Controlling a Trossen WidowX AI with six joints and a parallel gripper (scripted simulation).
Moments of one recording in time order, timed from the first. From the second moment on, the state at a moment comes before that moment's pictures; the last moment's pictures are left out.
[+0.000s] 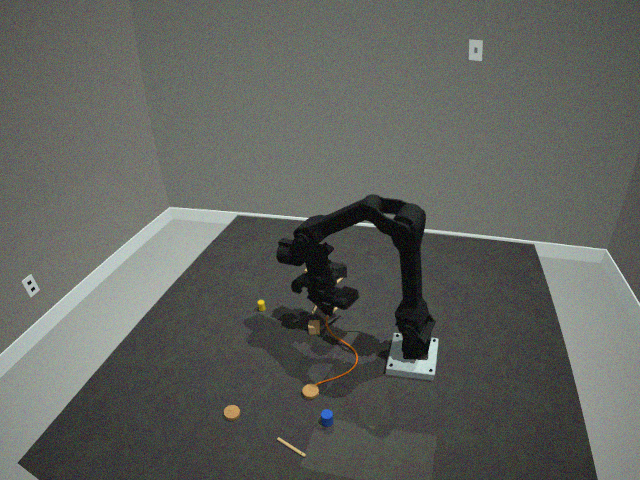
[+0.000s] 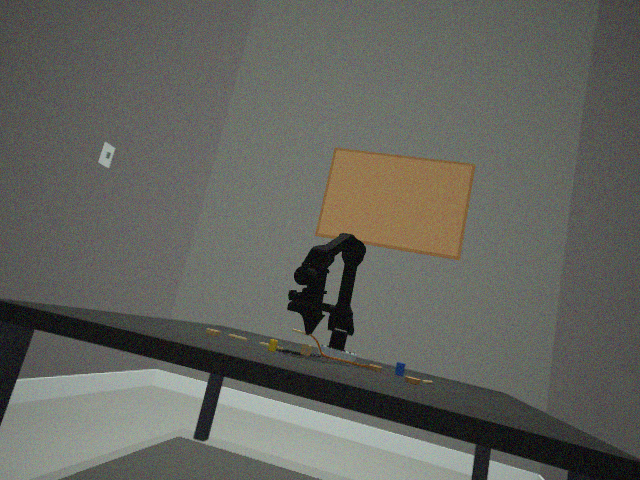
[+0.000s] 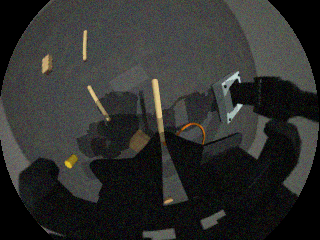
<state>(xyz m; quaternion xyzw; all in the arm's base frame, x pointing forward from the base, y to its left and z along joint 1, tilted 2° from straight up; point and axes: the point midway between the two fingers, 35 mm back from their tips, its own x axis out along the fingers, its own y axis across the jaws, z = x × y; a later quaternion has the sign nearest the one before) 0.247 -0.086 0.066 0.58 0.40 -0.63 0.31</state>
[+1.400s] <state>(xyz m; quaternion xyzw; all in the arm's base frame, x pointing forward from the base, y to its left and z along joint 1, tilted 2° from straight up) 0.264 -0.032 0.068 0.60 0.25 -0.74 0.17</state>
